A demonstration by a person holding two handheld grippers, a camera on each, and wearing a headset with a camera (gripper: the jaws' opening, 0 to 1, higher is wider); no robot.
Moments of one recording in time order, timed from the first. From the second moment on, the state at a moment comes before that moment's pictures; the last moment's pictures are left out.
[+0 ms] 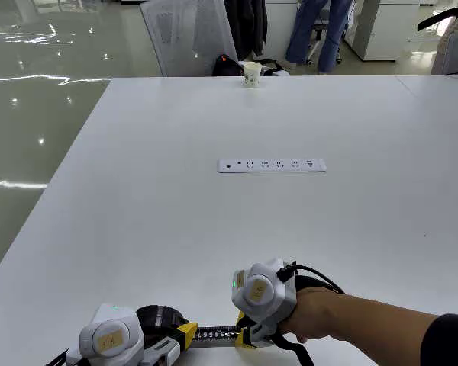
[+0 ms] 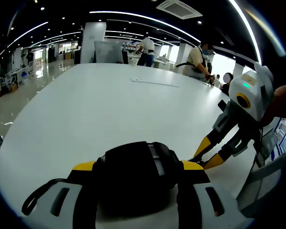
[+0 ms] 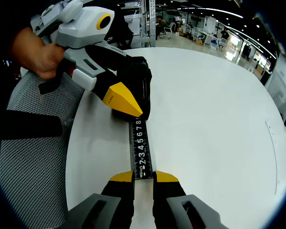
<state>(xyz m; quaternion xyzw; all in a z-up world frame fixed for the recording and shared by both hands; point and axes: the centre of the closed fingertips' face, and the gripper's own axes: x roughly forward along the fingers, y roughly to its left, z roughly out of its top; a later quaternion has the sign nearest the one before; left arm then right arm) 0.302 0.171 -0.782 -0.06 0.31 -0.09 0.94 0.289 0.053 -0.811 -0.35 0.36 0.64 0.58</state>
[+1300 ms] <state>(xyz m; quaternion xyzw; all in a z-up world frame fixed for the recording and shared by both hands) 0.301 0.171 -0.781 -0.06 0.32 -0.09 0.94 0.287 0.065 -0.810 -0.34 0.36 0.65 0.58</state>
